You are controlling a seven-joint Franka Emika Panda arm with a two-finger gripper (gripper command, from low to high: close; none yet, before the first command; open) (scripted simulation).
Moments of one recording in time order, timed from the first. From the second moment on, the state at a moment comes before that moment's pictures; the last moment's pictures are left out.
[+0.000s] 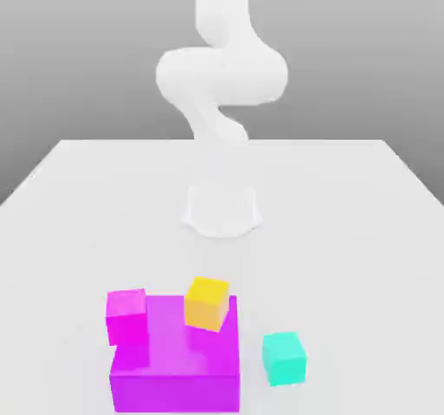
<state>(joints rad) 0.04 -0.73 -0.02 -2.32 -0.02 2.33 0.70</state>
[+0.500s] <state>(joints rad) 0.24 -0.33 -0.14 -2.47 -0.07 2.54 0.08</state>
